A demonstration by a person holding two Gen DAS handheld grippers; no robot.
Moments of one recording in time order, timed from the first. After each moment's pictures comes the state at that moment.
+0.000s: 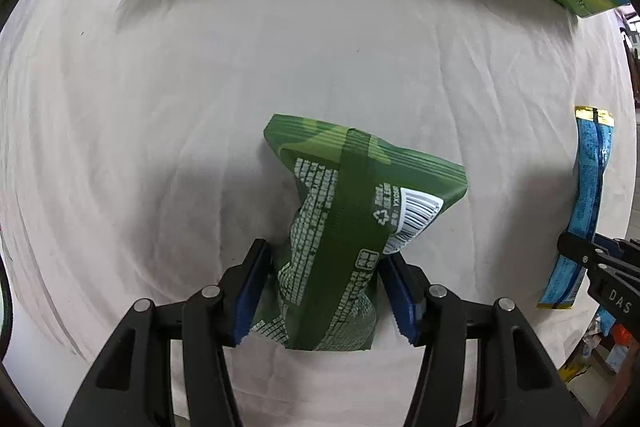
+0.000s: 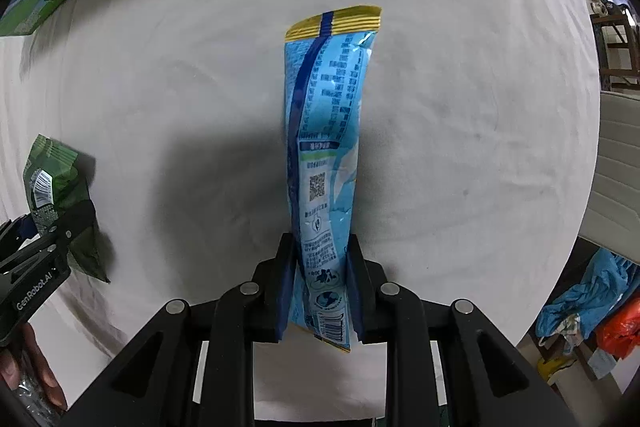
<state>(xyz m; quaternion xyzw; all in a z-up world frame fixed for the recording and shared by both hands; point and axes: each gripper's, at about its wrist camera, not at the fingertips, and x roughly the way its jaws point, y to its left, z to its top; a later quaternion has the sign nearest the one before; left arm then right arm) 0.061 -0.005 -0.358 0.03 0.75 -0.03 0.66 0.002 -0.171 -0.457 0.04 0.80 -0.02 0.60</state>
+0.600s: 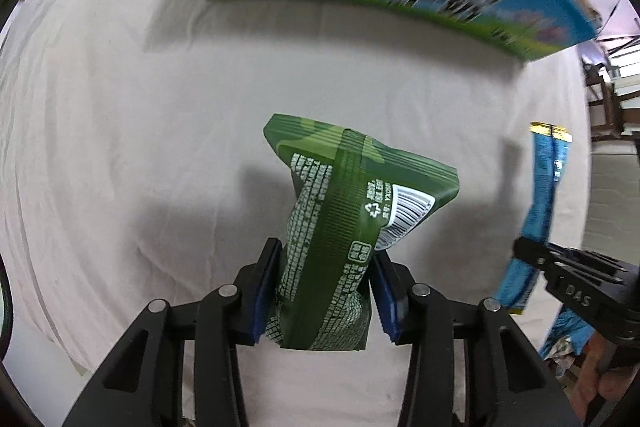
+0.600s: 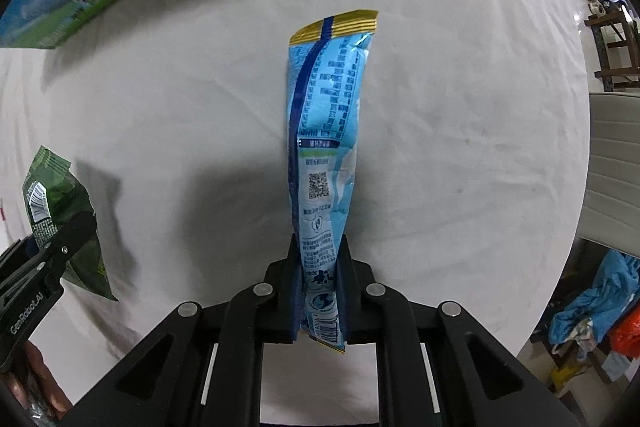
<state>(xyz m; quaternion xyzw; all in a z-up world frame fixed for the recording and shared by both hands) 0.042 0.028 -0.273 -0.03 0.71 -0.05 0.70 0.006 -0.174 -0.414 0.08 0.77 -0.01 0.63</state>
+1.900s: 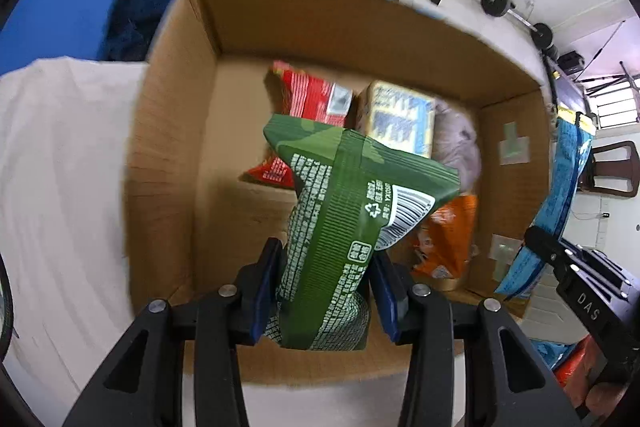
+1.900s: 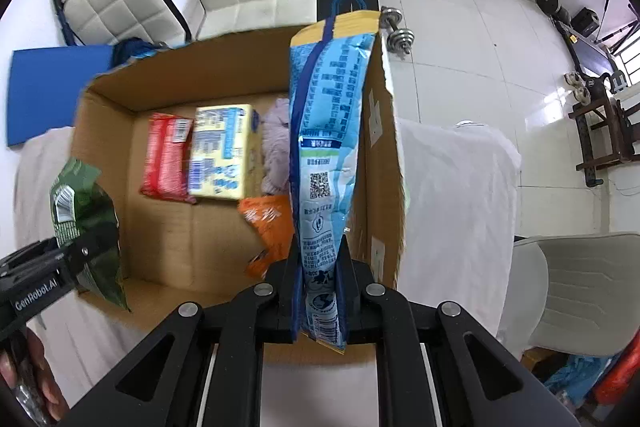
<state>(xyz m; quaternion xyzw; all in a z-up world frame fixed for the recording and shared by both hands) 0.296 0.036 -0.229 -0.08 0.70 -0.08 0.71 0.269 -0.184 -0.306 0.03 0.68 -0.02 0.74</state>
